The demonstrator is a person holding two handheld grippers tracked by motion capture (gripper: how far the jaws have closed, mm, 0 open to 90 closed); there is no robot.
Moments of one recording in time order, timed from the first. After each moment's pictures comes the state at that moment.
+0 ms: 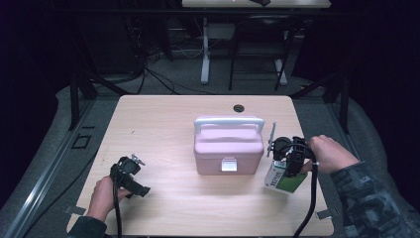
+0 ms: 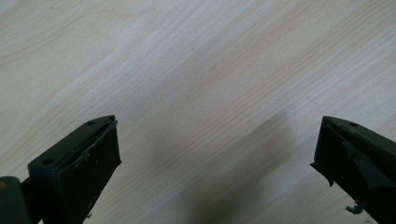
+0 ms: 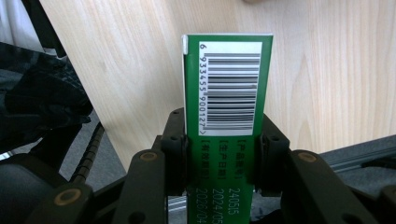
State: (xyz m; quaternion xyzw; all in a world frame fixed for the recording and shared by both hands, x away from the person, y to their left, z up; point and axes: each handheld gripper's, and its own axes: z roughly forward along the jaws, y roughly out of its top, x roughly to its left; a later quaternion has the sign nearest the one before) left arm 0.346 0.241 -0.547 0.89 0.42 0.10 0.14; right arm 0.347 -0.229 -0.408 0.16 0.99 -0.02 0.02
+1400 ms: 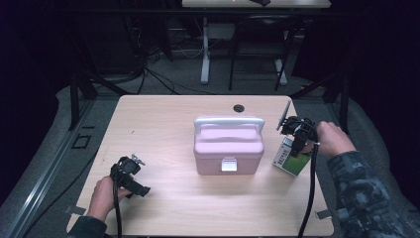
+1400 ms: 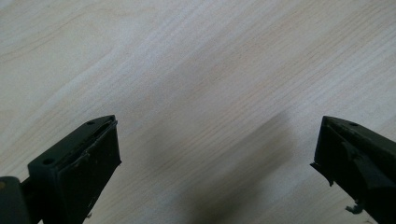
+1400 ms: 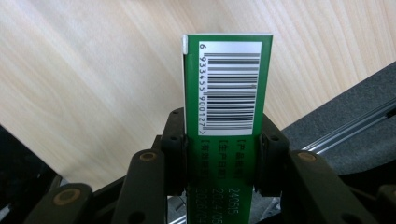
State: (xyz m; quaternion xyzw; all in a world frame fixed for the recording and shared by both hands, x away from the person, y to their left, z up) left arm 0.348 0.240 -0.548 0.89 0.42 0.09 0.14; right arm 0.417 -0.272 -0.422 0.32 0.95 -0.02 0.04
